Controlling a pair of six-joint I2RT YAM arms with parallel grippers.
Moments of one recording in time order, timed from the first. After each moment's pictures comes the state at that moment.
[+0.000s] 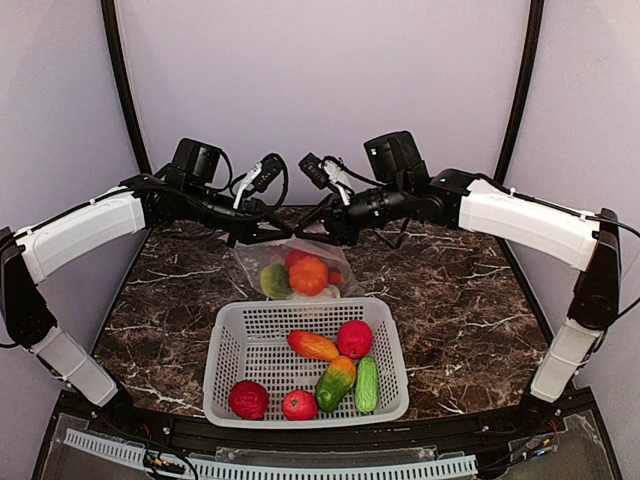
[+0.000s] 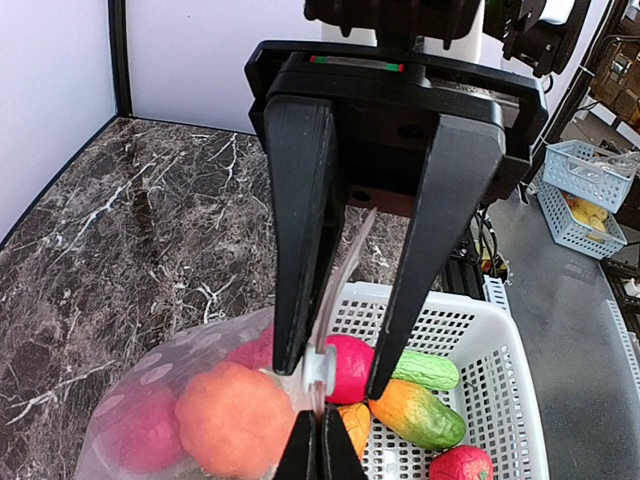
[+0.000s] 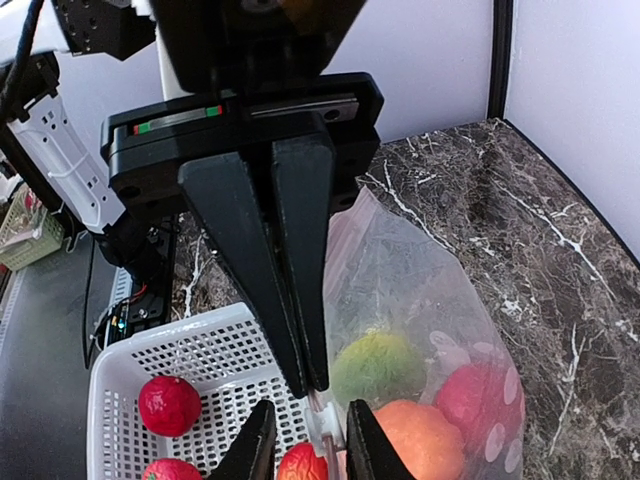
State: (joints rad) left arm -0.57 1.52 1.38 -0.49 0.86 0.29; right arm 0.86 1.72 1.60 -0.37 -0.57 -0.07
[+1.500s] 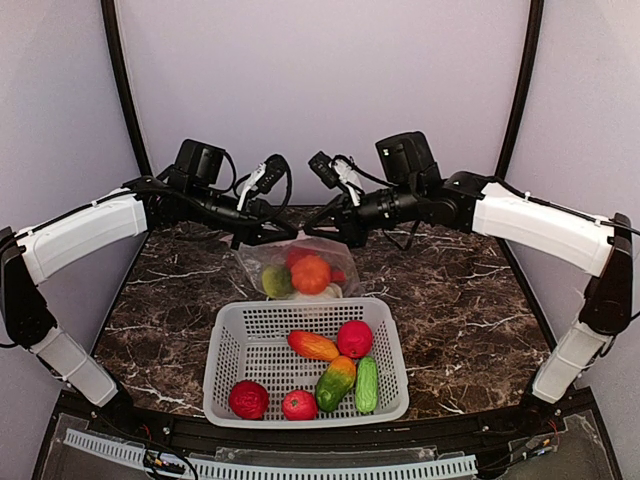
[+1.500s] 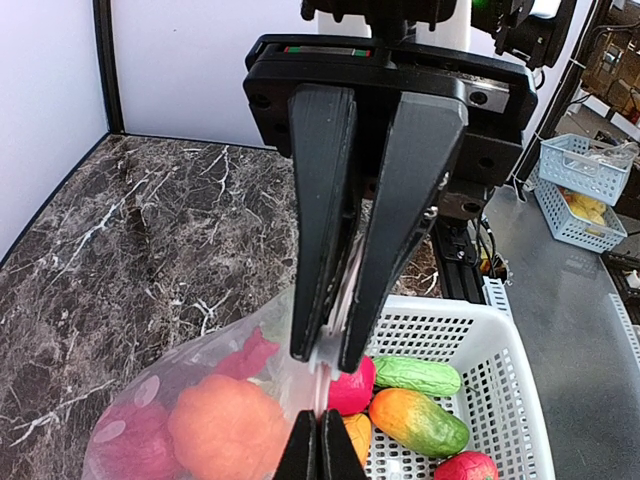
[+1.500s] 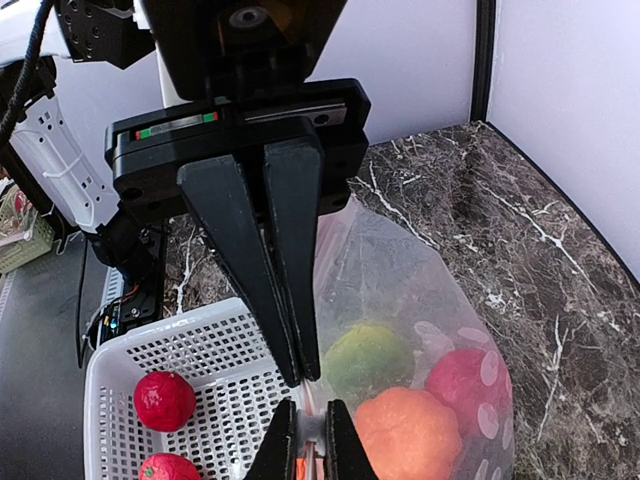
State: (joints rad) left arm -0.59 1.52 1.38 -0.46 0.85 0.31; right arm 0.85 1.64 1.54 -0.36 -0.51 -0.08
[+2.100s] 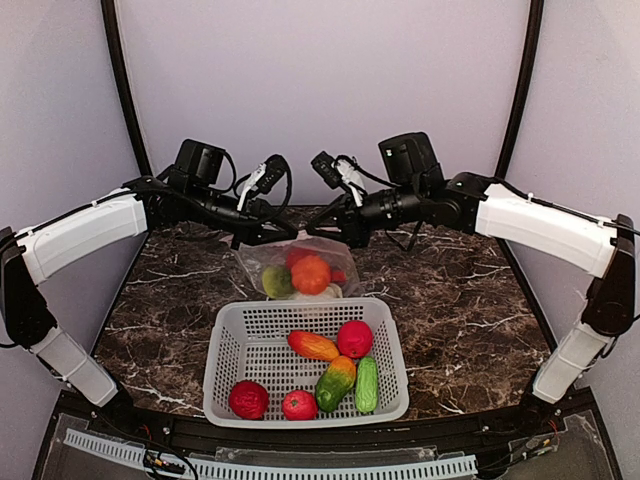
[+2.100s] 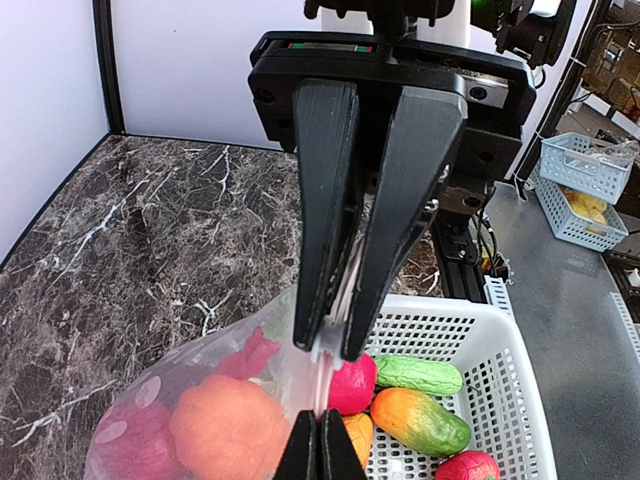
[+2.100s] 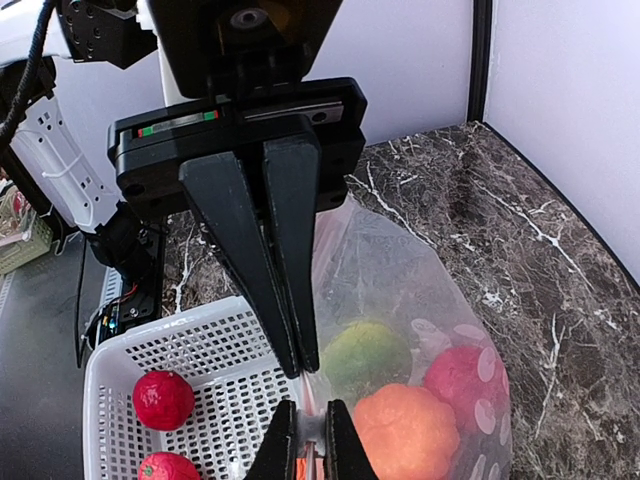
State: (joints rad) left arm -0.59 1.52 1.38 -0.45 0.84 0.32; right arm 0.85 1.63 1.52 -0.36 -0.51 -0.08
